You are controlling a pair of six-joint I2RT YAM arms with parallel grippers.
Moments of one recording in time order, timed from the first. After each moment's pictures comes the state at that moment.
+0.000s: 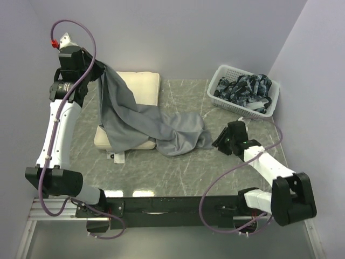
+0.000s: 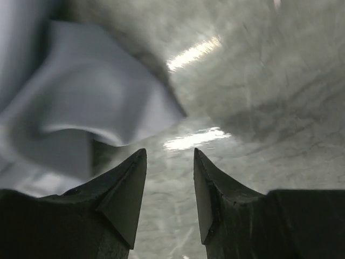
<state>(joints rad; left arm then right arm) -0.07 1.46 1.76 -0.55 -0.07 -0.69 0.20 1.17 0.60 -0.29 -0.02 0.79</state>
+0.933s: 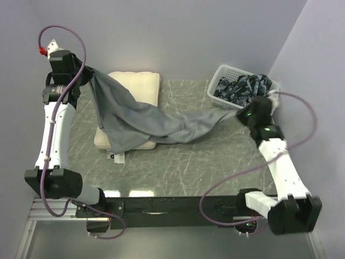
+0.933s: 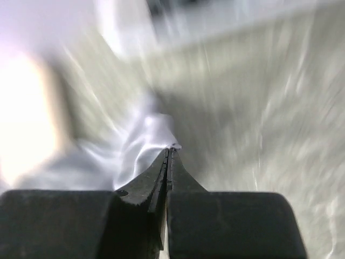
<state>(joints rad) 0.04 1.46 1.69 -0.54 -0.08 -0.70 0.10 1.14 0.90 -0.40 0.13 0.76</state>
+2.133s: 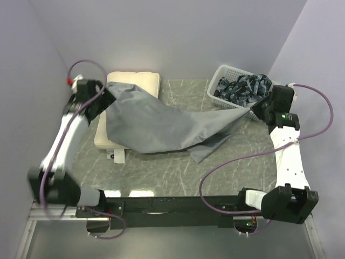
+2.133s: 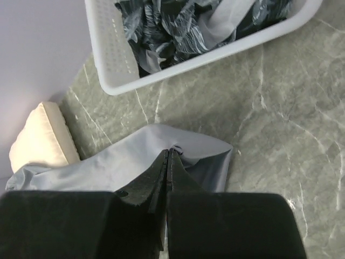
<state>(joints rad) -0.04 1.49 1.36 -0.58 -0.13 -0.71 -0.17 1.19 1.21 -0.64 0.01 0.73</state>
